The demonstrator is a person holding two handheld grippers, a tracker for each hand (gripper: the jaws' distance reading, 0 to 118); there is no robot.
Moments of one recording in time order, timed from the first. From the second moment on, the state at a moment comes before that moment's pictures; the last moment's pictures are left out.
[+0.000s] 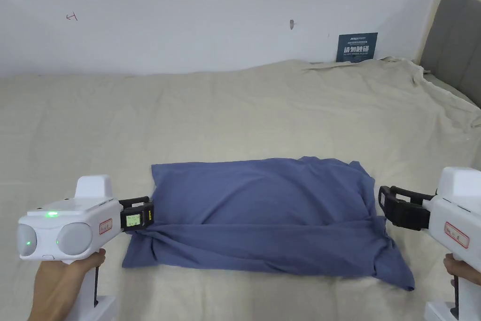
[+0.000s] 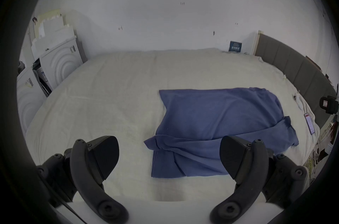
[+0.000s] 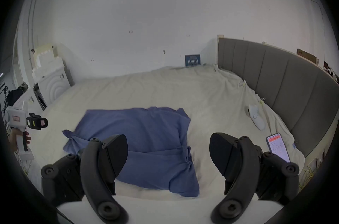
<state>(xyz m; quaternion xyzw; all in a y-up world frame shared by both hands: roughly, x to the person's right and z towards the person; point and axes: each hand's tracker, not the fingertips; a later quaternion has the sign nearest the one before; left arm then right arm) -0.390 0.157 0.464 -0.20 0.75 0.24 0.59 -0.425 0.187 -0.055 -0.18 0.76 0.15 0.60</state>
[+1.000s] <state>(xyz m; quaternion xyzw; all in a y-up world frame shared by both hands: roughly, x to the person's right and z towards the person) -0.424 0.070 0.500 -0.23 0.71 0.42 0.52 -0.395 0.180 -0.060 -0.14 0.75 0.13 0.63</state>
